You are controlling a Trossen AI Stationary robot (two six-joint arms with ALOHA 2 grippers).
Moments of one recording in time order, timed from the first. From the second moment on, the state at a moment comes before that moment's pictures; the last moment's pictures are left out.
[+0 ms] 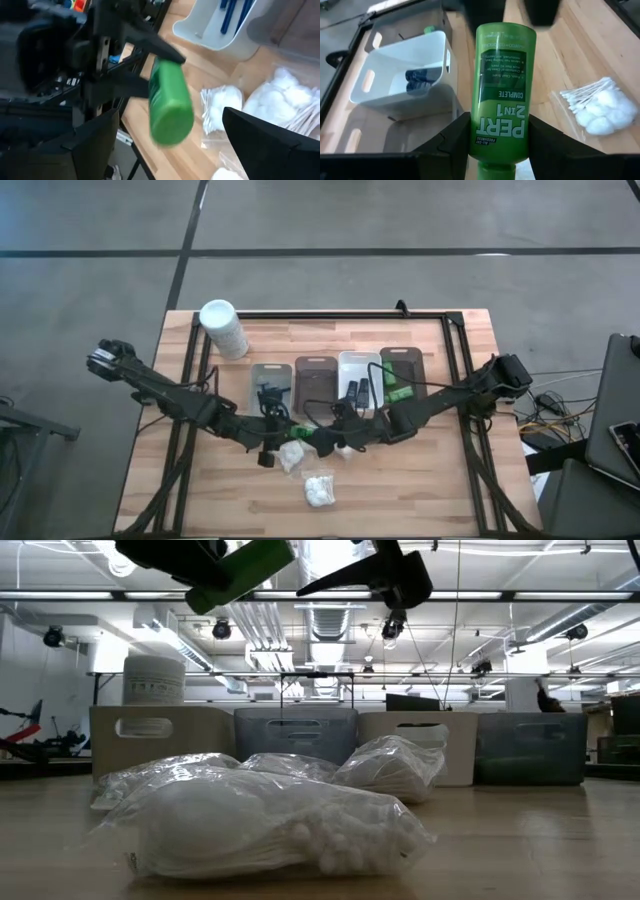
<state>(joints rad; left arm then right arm) -0.44 1.28 0.91 -0.28 -0.44 -0.05 0.35 1.75 1.31 -0.12 0.36 1.37</state>
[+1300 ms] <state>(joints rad) -0.42 1.28 0.93 -0.31 -0.46 -0.08 0.32 1.75 1.30 -0.21 0.30 1.32</state>
